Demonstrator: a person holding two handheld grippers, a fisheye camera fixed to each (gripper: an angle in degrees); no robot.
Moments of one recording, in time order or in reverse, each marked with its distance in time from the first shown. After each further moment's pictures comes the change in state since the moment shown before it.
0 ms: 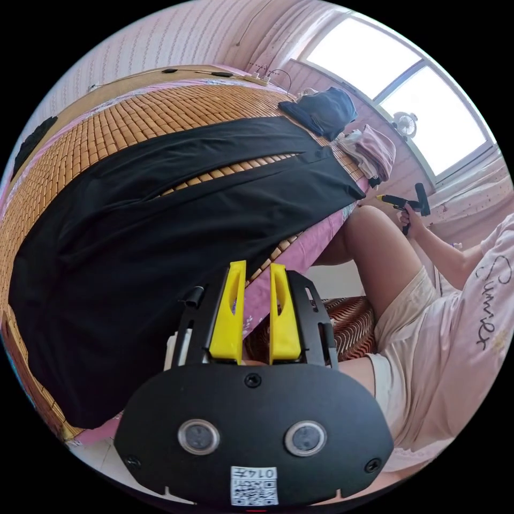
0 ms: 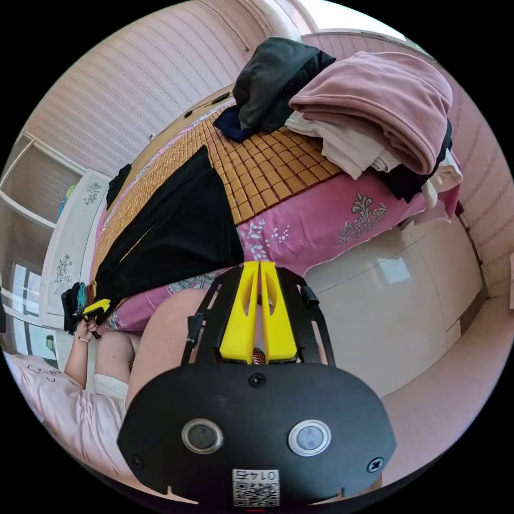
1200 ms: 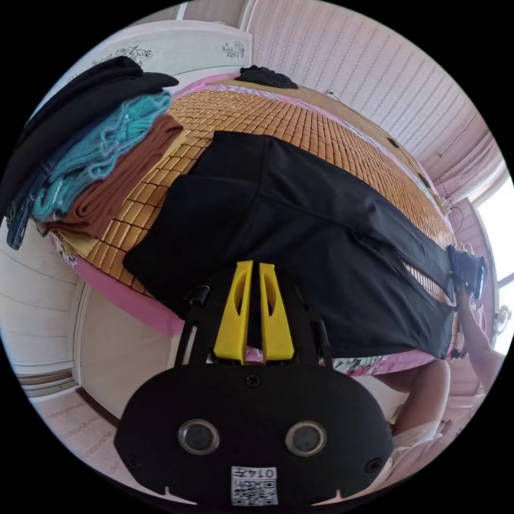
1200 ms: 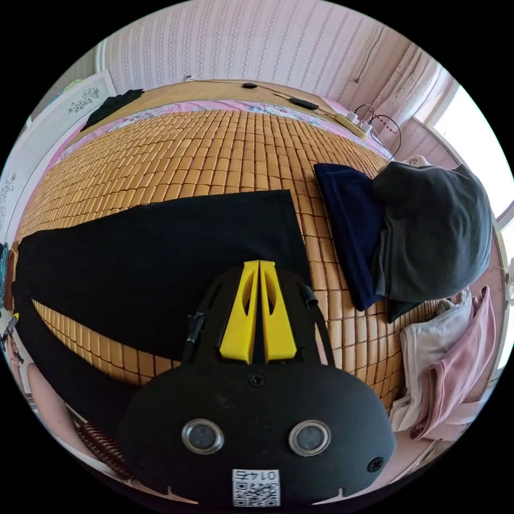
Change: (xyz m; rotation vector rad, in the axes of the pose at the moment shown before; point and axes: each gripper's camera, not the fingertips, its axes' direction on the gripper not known) left arm -0.128 0.180 -0.165 0.262 -0.397 -0.896; right arm -0.215 -0.204 0.395 -0.005 0.406 -0.437
